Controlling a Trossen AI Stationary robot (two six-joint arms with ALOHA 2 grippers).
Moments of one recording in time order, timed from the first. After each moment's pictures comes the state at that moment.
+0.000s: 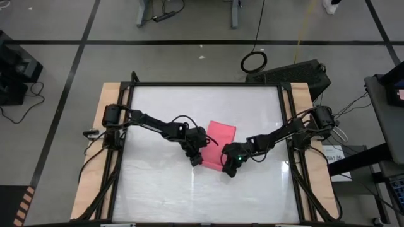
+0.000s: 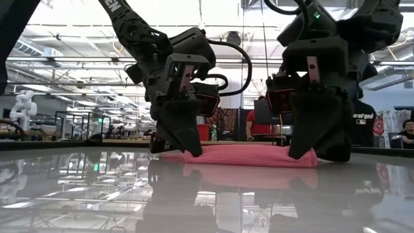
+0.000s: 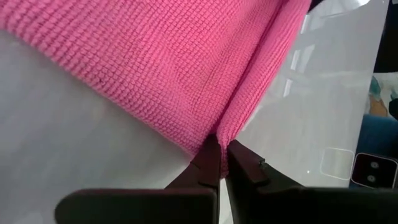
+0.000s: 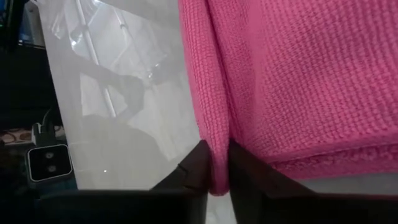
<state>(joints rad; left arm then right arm) 0.01 1.96 1.06 -0.14 0.54 -0.59 0.21 1.71 0.64 0.19 -0.27 0.98</state>
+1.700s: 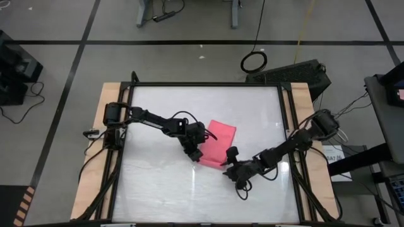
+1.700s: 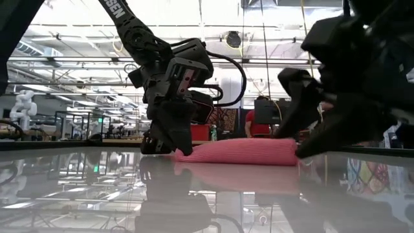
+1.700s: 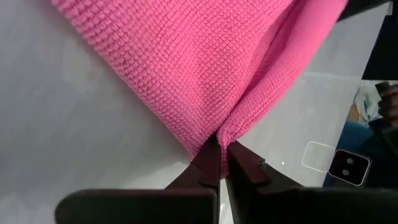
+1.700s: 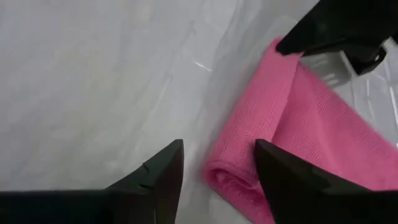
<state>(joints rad) 0.07 1.96 1.06 -0.20 0.65 -0.65 0.49 1.71 0.66 0.25 0.39 -0.12</state>
